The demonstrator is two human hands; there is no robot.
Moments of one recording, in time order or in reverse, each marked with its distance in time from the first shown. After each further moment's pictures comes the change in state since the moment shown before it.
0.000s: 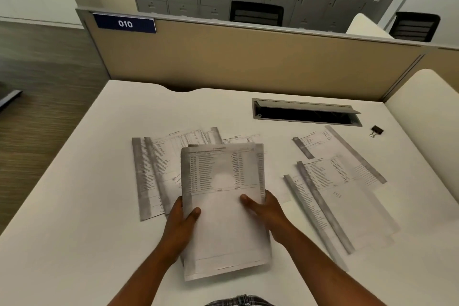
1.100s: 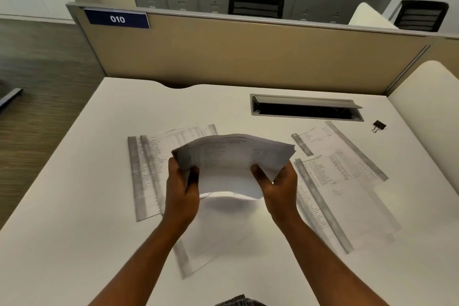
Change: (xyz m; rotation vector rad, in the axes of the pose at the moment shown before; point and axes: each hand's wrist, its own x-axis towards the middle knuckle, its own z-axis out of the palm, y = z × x) left_hand 0.006 0.094 0.023 -0.036 0.220 0.488; right_hand -0.036 -0.077 -0.006 0.220 0.262 -0.621
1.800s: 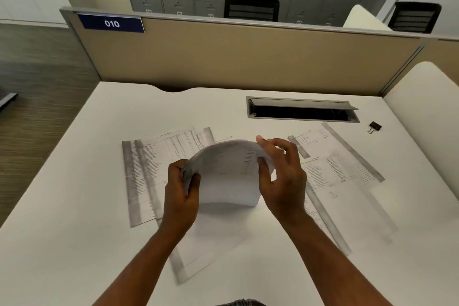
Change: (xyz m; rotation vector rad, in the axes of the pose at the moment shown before) left_hand 0.001 0.006 0.008 0.054 0.001 0.041; right_hand 0.021 -0.024 -0.011 -0.736 0.091 -0.693
